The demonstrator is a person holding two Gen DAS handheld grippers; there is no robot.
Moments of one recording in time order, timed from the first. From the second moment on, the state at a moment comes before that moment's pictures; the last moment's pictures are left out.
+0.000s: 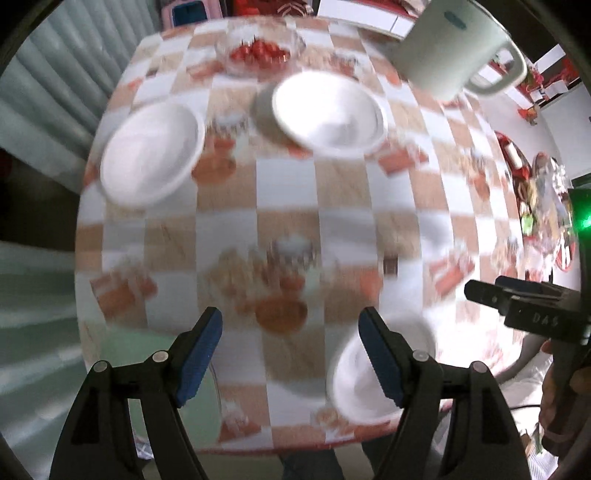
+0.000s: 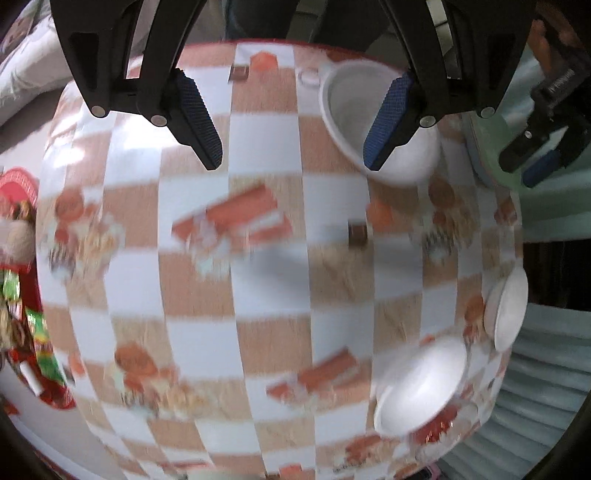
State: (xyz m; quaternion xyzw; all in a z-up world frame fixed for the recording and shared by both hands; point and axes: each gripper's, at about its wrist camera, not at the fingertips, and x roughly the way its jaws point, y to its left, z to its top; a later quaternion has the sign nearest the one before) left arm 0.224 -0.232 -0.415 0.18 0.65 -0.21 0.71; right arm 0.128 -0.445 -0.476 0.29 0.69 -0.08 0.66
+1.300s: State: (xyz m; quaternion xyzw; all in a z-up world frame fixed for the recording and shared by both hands) left arm 0.377 -0.313 -0.496 0.20 0.64 -0.14 0.73; right arm 0.331 -0.470 -0.549 0.27 0.67 -0.09 0.69
